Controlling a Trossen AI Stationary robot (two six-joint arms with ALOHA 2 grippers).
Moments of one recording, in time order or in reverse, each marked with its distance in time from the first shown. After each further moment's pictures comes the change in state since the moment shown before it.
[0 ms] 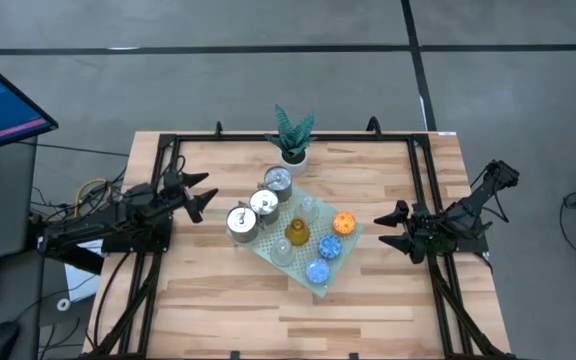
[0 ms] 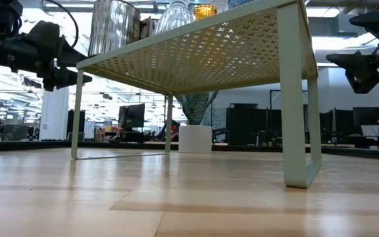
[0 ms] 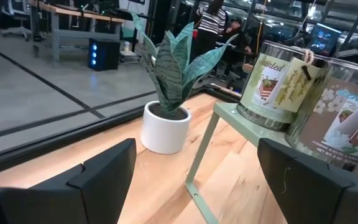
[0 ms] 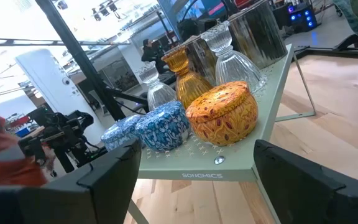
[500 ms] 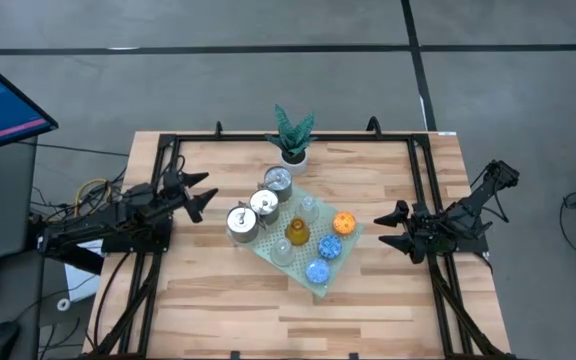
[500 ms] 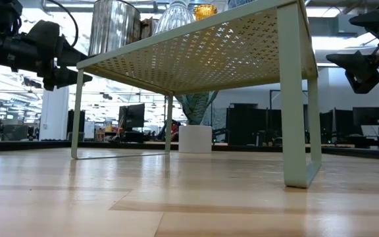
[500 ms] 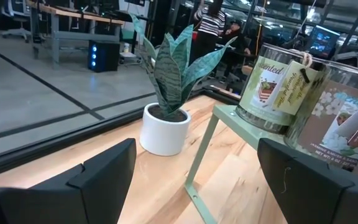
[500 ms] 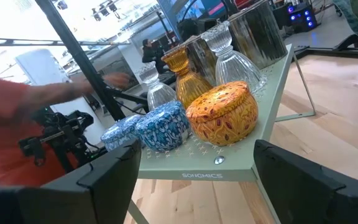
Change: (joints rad) left arm 0.000 0.000 0.000 0.008 0.000 0.000; right arm 0.000 0.000 0.000 0.000 0.000 0.000
